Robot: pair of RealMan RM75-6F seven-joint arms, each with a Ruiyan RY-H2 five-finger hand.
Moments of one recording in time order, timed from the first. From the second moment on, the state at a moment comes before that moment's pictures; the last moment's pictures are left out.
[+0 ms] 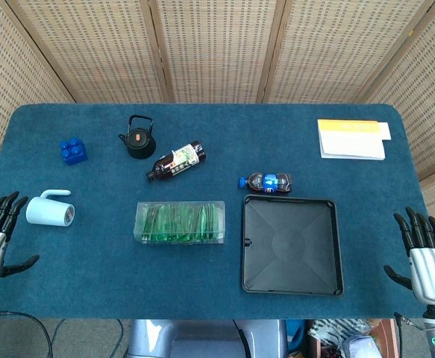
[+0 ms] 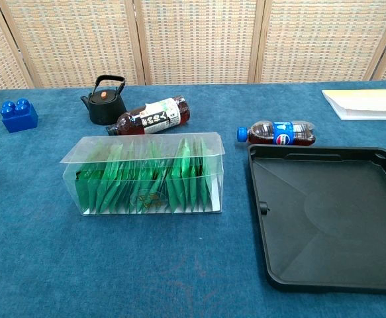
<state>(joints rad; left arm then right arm) -0.12 -0.98 -0.05 -1.85 1.52 1.47 0.14 0.05 -1.15 0.08 -1.62 -1.52 1.56 -0.16</state>
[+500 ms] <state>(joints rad) -0.13 -1.00 -0.06 -1.83 1.49 1.45 0.15 0.20 -1.08 0.10 -1.74 -1.58 1.35 -0.06</state>
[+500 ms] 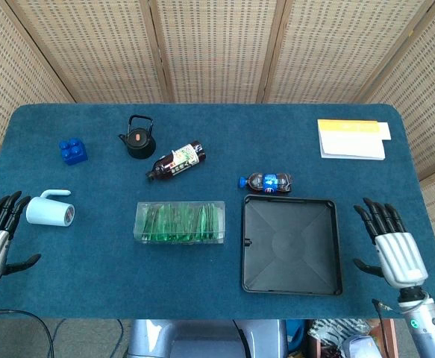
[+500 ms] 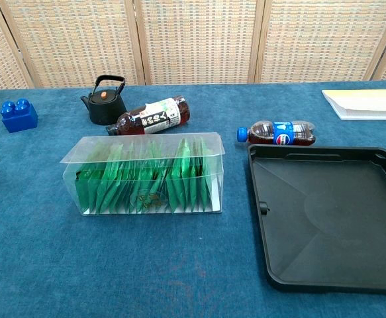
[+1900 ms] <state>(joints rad) -0.15 -0.99 -0.08 -1.82 1.43 1.42 0.12 1.05 -1.57 0.24 -1.68 -0.77 0.90 -0.47</state>
